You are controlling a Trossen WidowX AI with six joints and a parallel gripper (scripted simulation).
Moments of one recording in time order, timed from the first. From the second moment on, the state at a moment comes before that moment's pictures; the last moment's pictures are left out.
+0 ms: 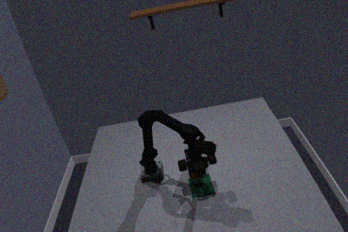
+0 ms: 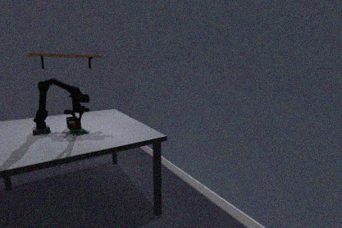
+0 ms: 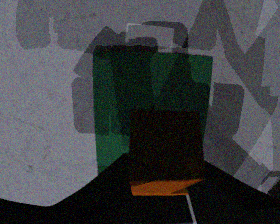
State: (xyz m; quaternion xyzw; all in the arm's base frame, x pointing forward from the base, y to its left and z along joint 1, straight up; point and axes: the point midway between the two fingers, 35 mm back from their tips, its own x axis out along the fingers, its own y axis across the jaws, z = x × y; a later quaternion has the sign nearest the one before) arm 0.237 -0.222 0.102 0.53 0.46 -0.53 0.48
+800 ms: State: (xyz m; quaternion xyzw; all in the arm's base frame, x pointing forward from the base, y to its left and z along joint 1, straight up) arm 0.236 -0.222 0.073 0.53 0.46 -0.53 0.48
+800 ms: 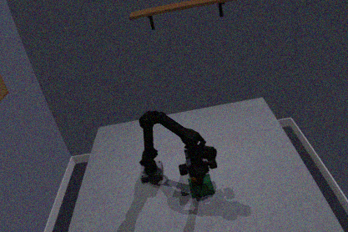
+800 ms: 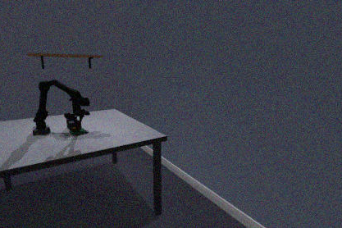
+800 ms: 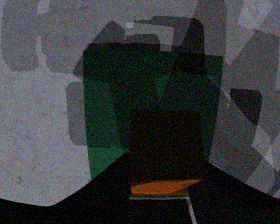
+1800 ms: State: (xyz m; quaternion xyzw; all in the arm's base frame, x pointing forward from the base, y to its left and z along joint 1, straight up) arm 0.237 -0.223 0.134 0.53 0.47 -0.53 0.47
